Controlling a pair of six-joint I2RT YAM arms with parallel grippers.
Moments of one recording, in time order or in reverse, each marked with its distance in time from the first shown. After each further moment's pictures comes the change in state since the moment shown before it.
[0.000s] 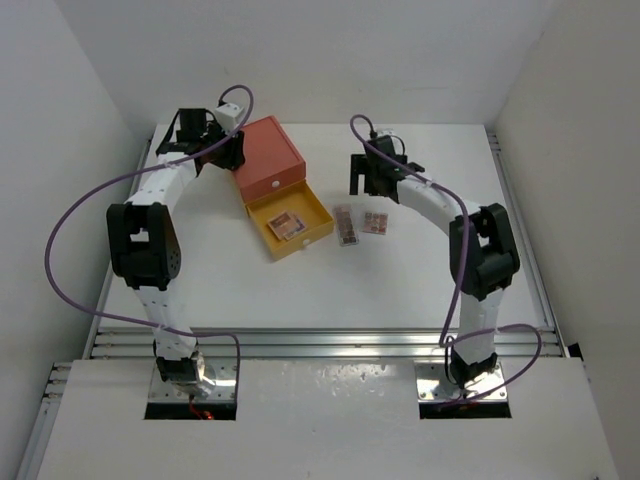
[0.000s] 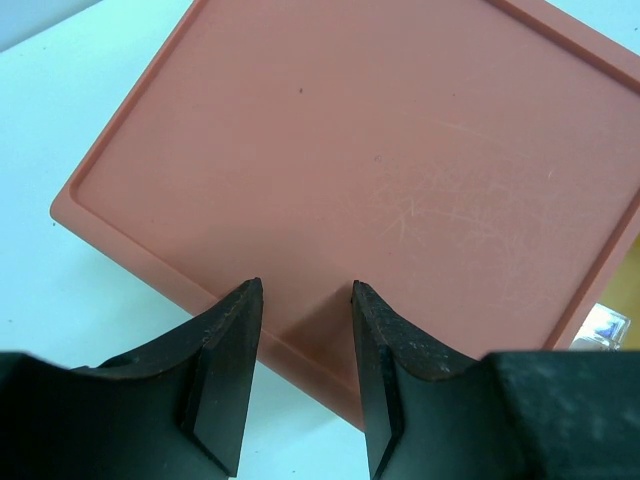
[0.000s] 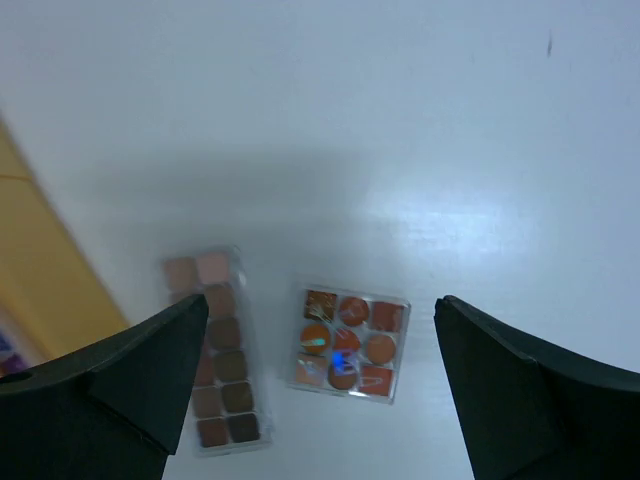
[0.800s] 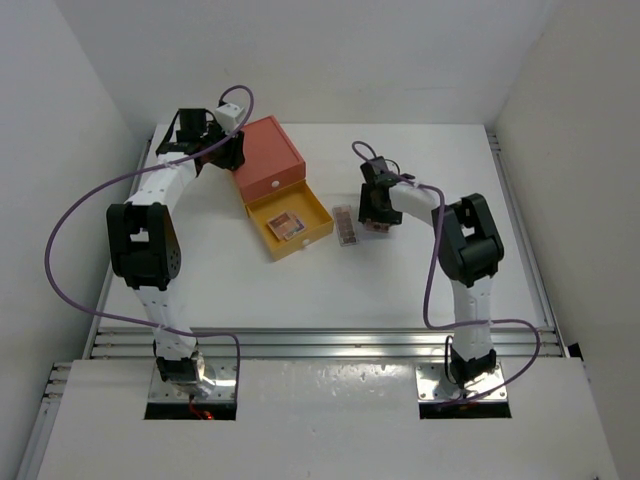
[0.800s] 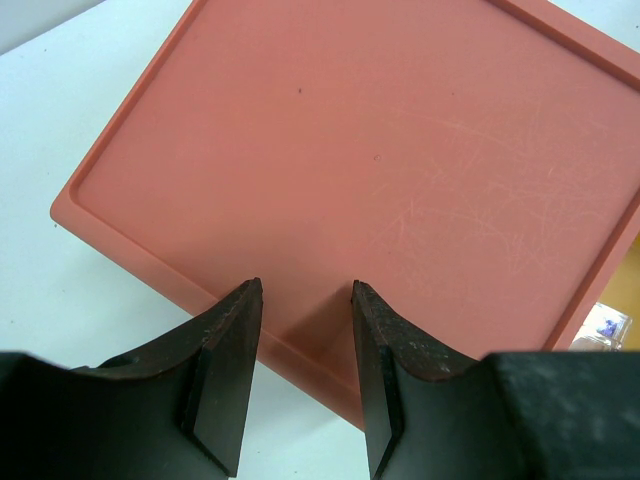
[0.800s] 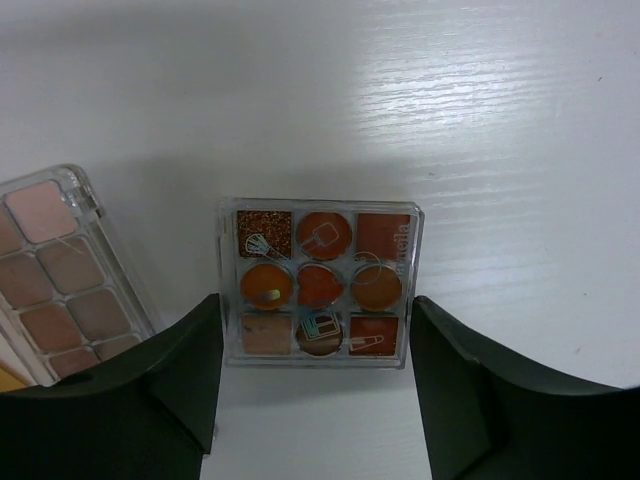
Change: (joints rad) left arm 0.003 0.000 0.000 0.000 0.000 0.010; right arm -0.030 0.162 -0.032 -0.166 -0.012 0.152
